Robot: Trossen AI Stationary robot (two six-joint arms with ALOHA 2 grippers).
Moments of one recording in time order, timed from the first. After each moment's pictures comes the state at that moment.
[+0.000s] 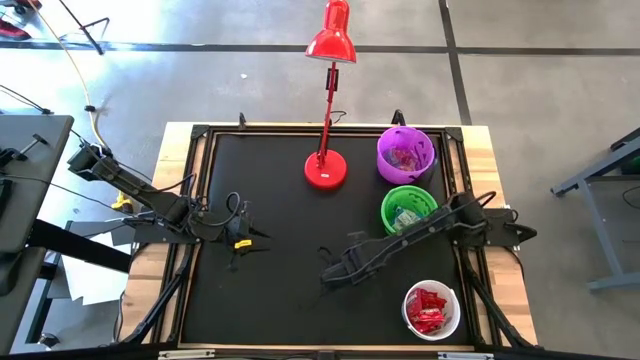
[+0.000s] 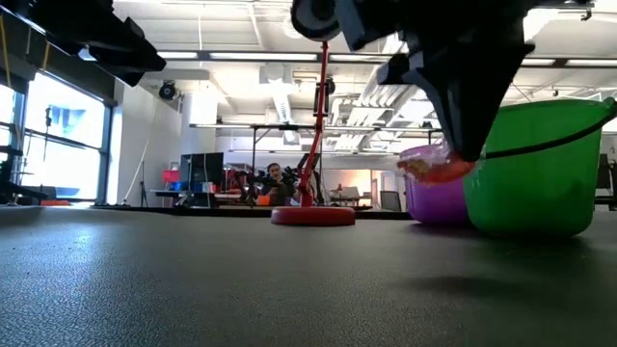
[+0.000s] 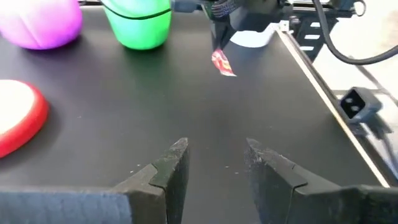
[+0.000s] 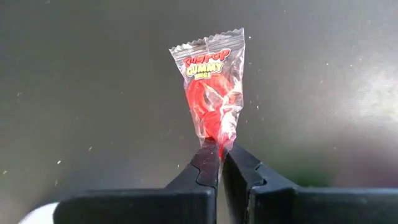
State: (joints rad) left arm -0.47 0.88 0.46 -0.06 -0.32 -0.23; right arm 0.42 2.11 1.78 -1.31 0.06 0.25
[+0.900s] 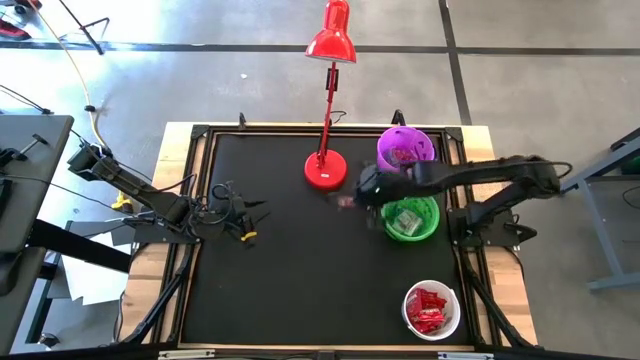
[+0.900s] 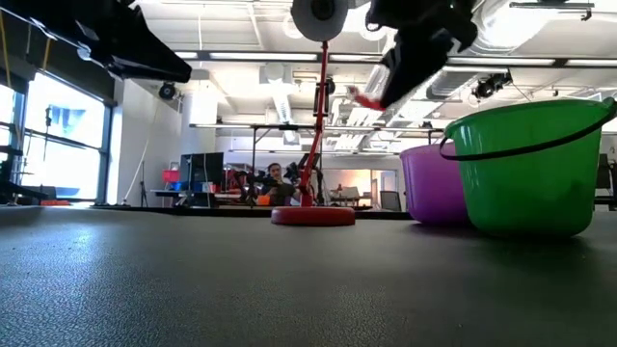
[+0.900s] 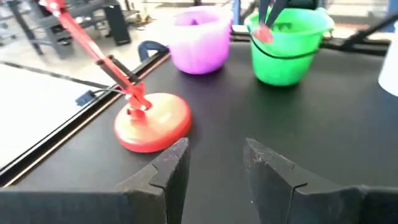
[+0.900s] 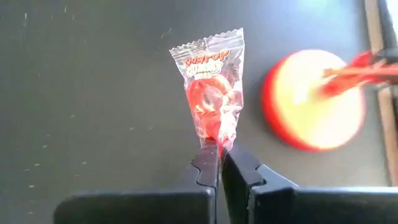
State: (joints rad) left arm -0.47 0.88 0.46 -0.08 -0.87 -0.30; right arm 0.00 1.44 1.16 -0.68 0.10 -0.16
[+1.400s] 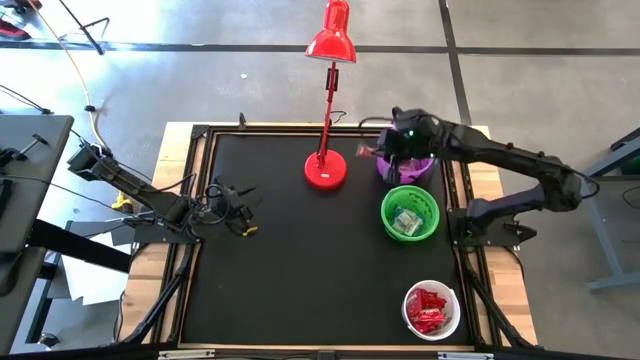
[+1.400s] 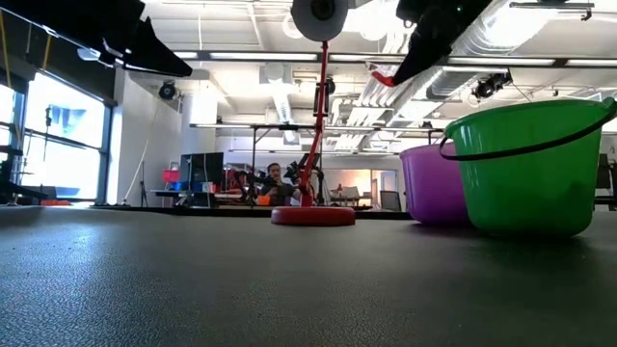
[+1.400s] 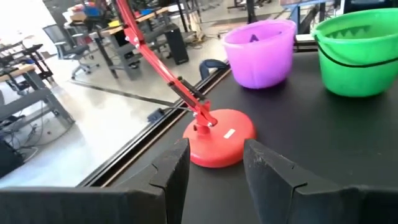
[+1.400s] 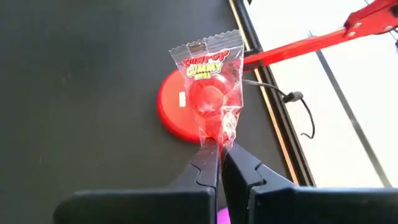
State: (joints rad) left arm -0.47 0.88 0.46 -0.08 -1.13 -0.20; right arm -0.38 1.22 1.16 -0.68 0.01 -0.28
